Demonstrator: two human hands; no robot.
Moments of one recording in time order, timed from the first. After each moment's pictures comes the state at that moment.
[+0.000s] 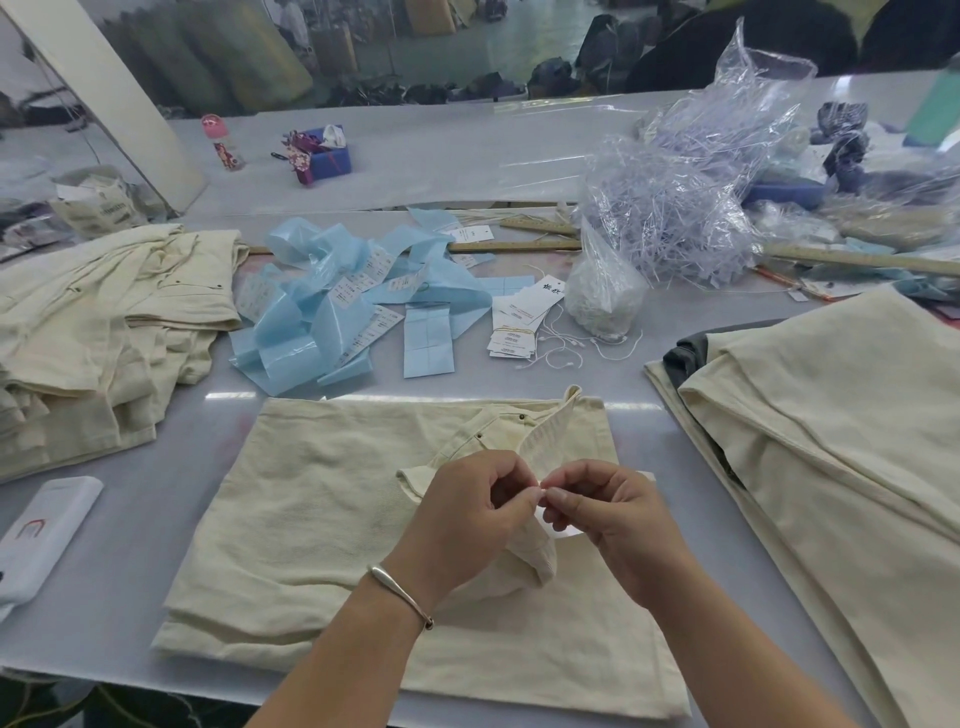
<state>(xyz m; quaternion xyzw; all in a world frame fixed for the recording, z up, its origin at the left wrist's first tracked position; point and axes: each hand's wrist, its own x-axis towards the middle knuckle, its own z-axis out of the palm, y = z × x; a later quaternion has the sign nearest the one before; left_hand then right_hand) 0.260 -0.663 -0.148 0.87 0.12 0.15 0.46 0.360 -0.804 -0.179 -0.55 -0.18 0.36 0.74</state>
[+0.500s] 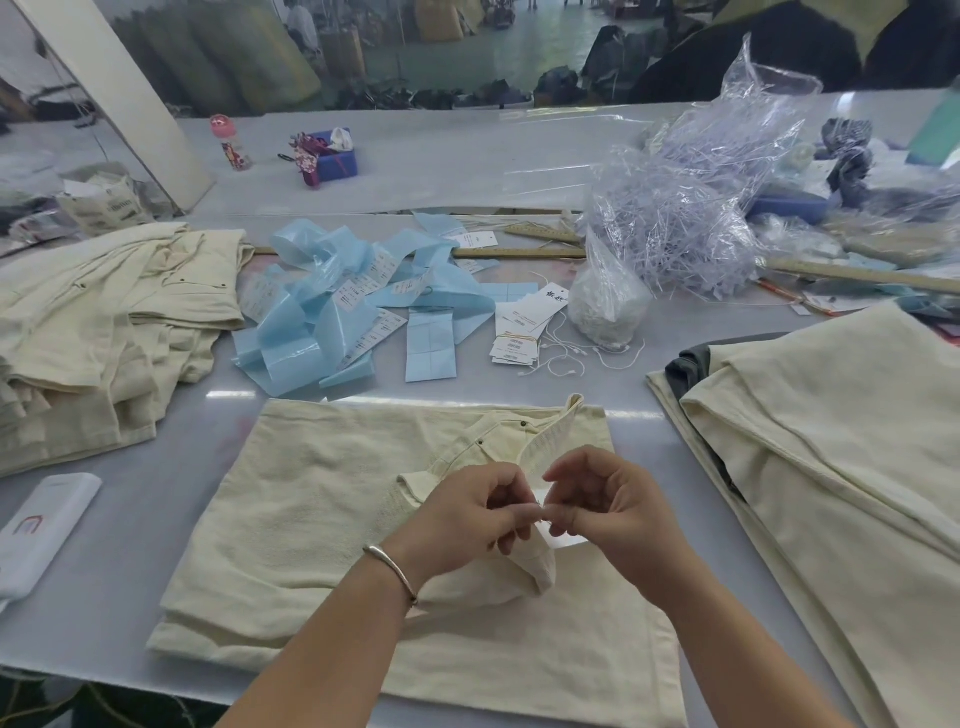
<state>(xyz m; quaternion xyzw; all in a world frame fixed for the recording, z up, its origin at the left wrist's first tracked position) 0.269 -0.647 -0.157 0.80 0.12 -0.01 0.59 0.363 -0.804 -0.165 -0.63 -0.29 0.28 0.66</state>
